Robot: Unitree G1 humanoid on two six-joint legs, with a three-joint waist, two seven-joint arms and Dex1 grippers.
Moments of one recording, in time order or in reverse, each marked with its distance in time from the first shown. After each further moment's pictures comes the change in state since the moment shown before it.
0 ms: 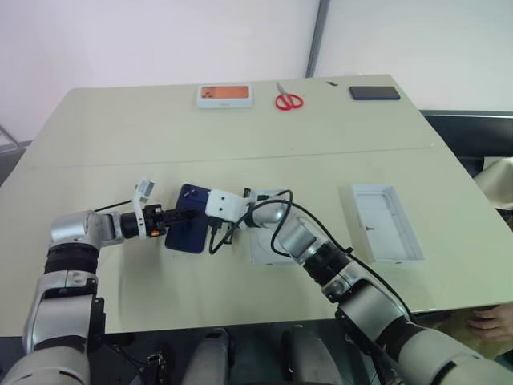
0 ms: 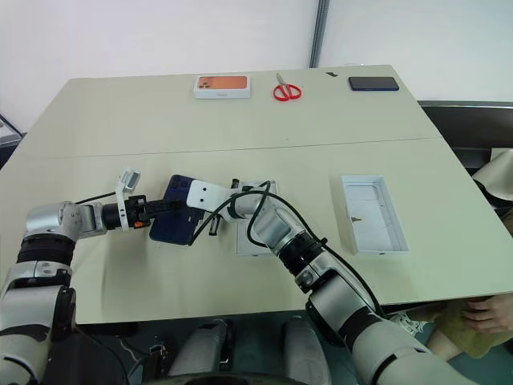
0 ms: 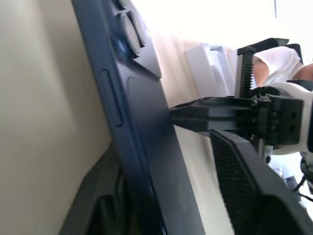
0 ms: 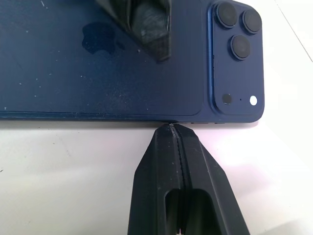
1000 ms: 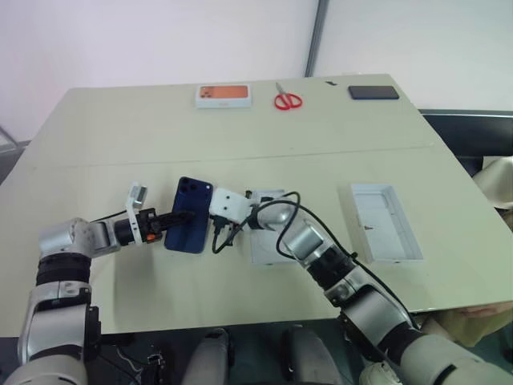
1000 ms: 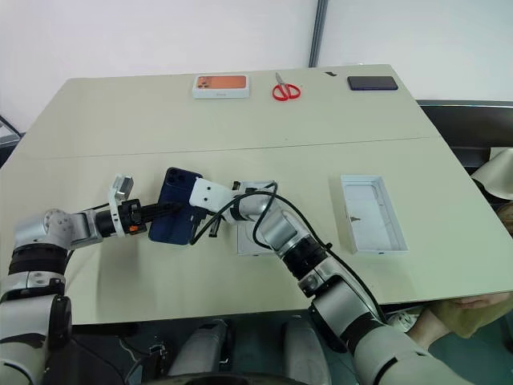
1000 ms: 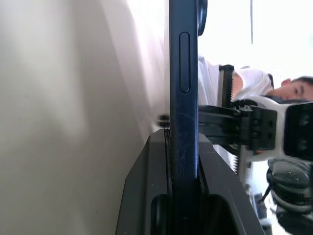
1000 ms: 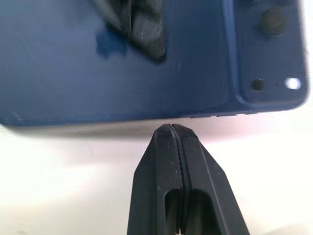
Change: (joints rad) left arm 0.077 0.002 0.107 -0.042 -0.142 0.123 0.076; right arm 0.060 -0.008 -0.077 -0.091 0.105 0.002 0.049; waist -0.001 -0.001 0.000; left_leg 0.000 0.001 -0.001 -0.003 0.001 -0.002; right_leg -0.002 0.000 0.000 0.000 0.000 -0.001
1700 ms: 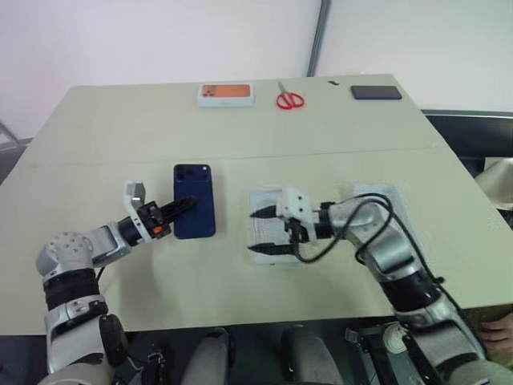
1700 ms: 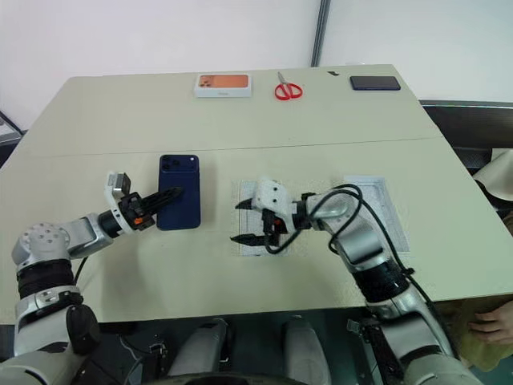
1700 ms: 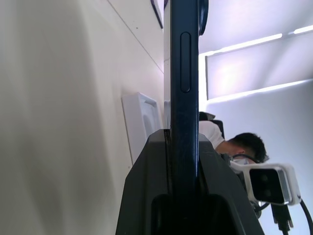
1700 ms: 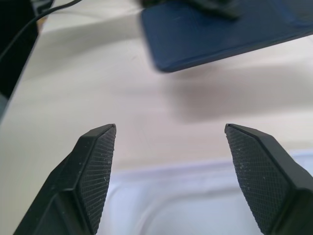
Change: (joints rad) left arm 0.068 -0.201 0.336 -0.255 -0.266 0.223 0.369; right arm 0.256 -0.458 -0.140 -0.527 0.349 0.098 0.406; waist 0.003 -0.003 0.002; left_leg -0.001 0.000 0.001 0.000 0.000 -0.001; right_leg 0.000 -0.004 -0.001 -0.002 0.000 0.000
